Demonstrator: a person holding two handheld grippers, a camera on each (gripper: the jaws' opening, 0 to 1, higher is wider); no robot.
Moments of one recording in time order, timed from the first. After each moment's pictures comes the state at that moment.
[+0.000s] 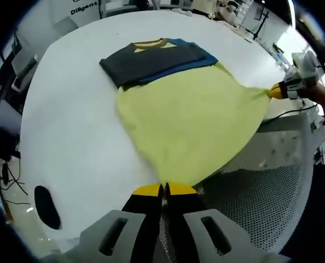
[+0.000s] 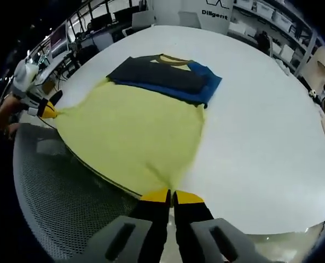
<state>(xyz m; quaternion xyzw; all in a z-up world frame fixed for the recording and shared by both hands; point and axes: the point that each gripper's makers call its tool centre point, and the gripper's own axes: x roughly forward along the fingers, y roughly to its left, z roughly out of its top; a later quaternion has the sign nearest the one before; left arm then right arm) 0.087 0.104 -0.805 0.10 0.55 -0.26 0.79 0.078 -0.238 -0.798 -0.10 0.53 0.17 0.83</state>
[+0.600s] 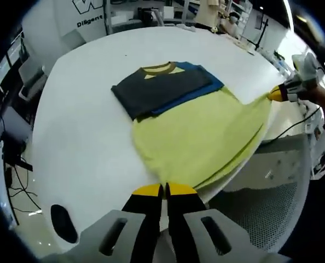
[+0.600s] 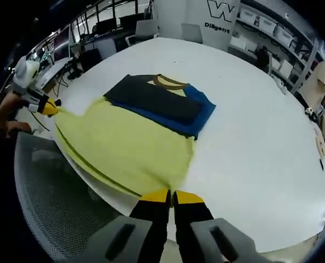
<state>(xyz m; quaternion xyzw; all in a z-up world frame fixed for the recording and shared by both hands) 0.130 0.103 -0.769 0.10 0.50 -0.25 0.82 0.125 -0.233 -0.761 -0.13 0.49 0.18 0.85</state>
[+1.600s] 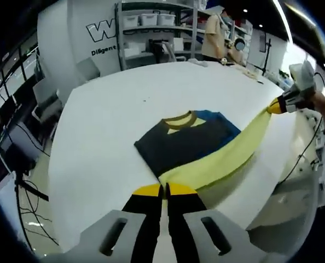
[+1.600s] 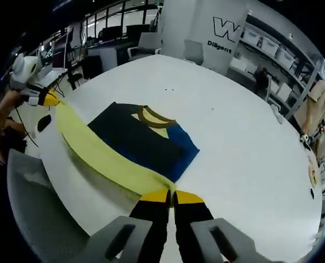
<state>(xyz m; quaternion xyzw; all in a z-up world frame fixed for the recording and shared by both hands) 0.240 0.096 -0.714 0.10 0.38 -0.22 0.89 0.235 -0.239 -0.722 -0.17 0.42 0.19 0.87</state>
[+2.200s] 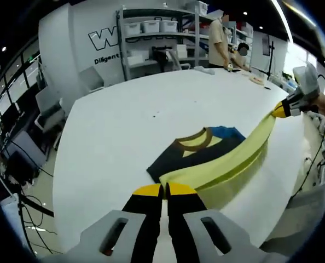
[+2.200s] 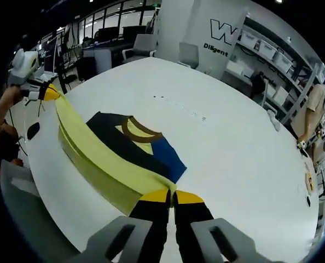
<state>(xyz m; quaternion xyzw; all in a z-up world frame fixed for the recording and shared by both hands) 0.317 0.097 -0.710 0.10 0.35 -0.21 0.91 0.305 -0.248 -0.722 -0.18 0.41 0.17 0.88</state>
